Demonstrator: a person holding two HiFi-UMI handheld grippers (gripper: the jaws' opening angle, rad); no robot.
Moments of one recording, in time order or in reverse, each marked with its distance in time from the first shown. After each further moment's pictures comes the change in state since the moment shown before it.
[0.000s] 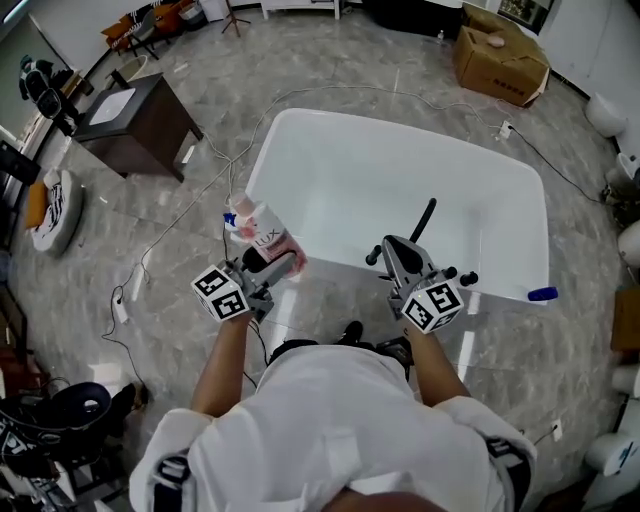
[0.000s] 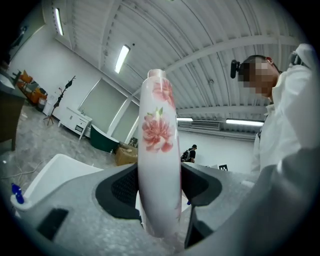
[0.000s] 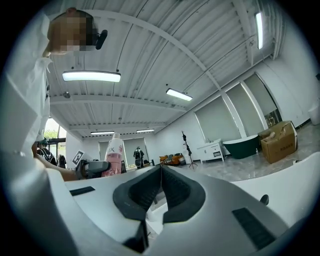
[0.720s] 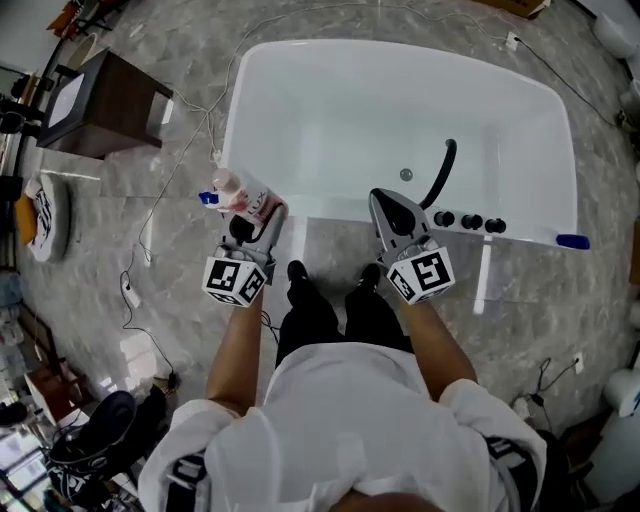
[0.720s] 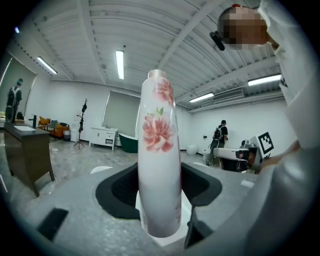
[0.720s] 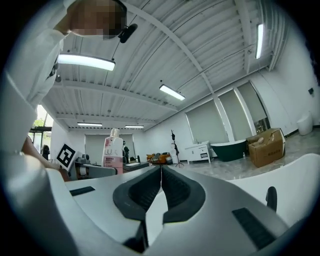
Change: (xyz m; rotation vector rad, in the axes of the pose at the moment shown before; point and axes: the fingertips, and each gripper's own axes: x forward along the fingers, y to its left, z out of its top) left arm 0.046 0.148 -0.058 0.246 0.091 0.360; right arm 0.086 -0.056 -0.078 -0.070 0.006 -0.137
